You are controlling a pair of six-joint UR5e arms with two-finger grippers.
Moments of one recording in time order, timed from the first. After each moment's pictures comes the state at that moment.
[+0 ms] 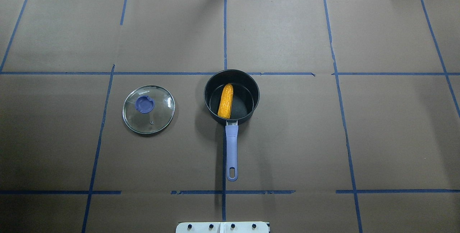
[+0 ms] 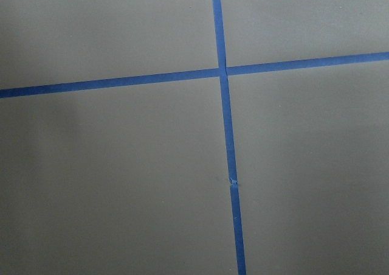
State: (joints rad) left arm -1.57 -1.54 -1.61 -1.53 -2.38 0.13; right arm 1.60 -1.67 1.65 -1.57 2.42 -0.06
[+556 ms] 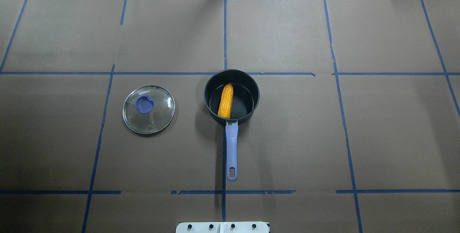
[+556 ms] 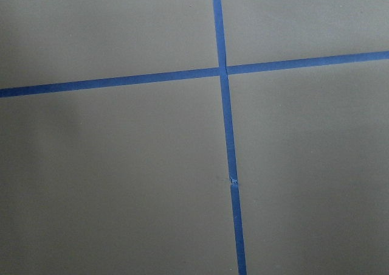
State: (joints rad) left arm -1.57 -1.54 -1.61 -1.53 -2.38 0.13; right arm 1.60 -1.66 1.65 -1.57 2.41 -0.06
